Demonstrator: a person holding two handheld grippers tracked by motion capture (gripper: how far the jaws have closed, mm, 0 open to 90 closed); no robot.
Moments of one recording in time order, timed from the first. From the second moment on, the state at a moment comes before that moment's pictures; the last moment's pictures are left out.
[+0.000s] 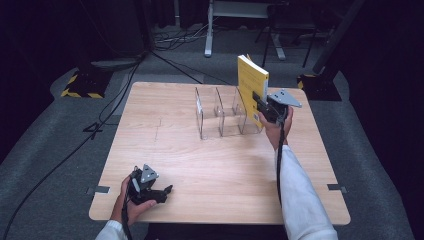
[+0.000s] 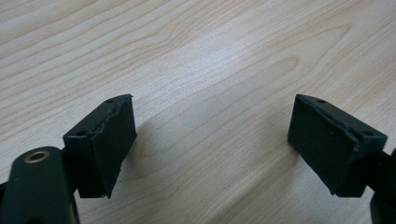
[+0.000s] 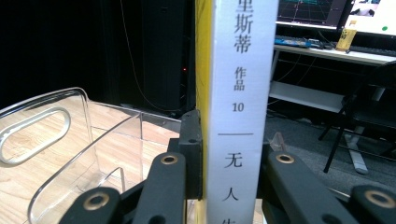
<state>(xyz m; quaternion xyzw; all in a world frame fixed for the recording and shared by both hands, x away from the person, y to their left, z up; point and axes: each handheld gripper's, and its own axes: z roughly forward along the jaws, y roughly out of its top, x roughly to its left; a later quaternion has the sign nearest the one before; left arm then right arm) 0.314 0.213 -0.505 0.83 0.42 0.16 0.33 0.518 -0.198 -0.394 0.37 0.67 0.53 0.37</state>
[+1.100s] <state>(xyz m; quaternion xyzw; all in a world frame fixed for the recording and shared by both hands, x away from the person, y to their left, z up) 0.313 0.212 -0.505 0.82 0.43 0.16 0.34 0.506 -0.191 -0.430 0.36 0.69 0.53 0.35</state>
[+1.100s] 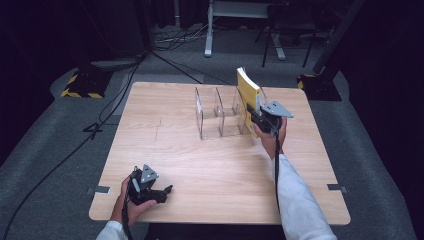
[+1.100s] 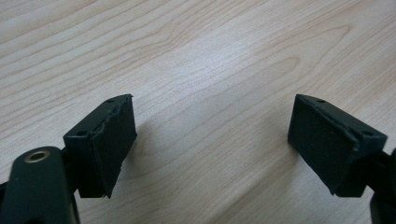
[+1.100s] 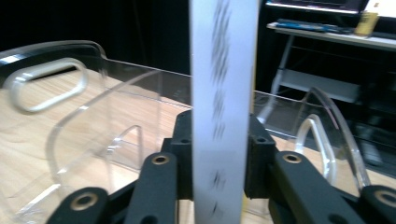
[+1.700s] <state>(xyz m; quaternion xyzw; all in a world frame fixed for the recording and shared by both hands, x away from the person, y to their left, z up) 0.310 0.210 -0.505 0.83 0.41 0.18 0.33 0.502 -0.209 -0.420 0.35 0.69 0.52 0.35</state>
